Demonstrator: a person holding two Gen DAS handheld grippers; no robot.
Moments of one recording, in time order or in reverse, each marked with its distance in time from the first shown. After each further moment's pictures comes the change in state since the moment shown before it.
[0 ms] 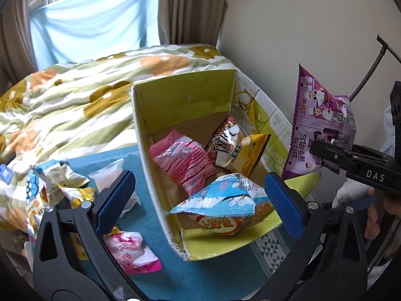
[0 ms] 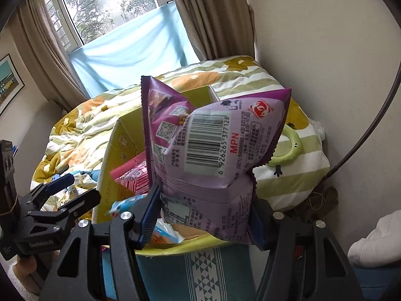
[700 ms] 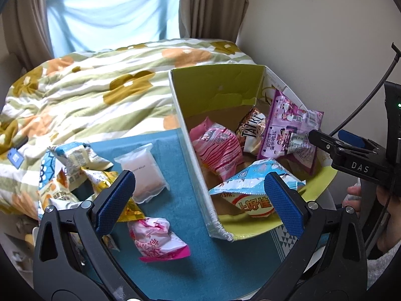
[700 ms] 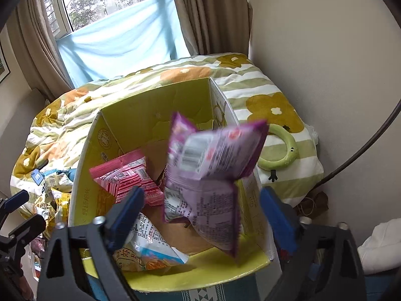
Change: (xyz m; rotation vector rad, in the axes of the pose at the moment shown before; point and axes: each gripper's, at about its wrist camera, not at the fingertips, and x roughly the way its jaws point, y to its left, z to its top) left arm -0.008 0.046 -0.018 -0.065 0.029 0.069; right arm 0.046 0.023 0.004 -0.050 -0.003 -0.114
